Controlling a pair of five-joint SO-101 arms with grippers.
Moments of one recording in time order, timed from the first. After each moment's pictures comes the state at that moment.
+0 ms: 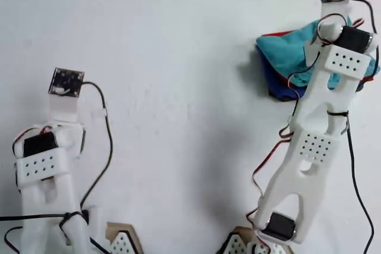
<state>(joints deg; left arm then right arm) -27.0 -42.9 57.8 57.0 -23.0 16.9 54.9 -85.8 99.8 29.1</state>
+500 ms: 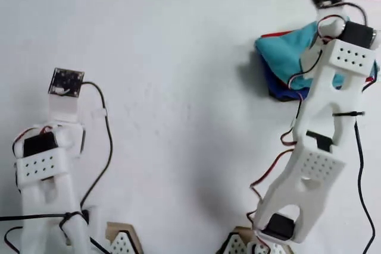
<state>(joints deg) -27.1 -42.9 57.8 57.0 -23.0 15.8 32.9 -49.5 100.0 31.9</state>
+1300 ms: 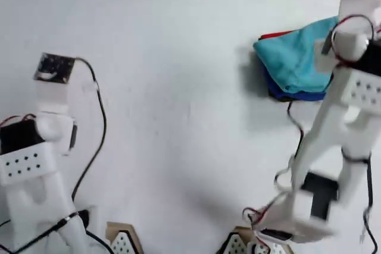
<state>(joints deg) -27.0 -42.9 31.4 88.1 -22.8 13.5 -3.1 -36.2 100.1 26.6</state>
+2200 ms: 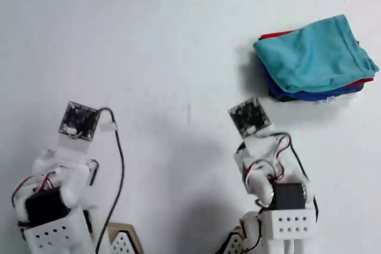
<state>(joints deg) -27.0 -82.7 68.0 83.9 -32.1 -6.3 -80.6 76.3 64.2 27.3</state>
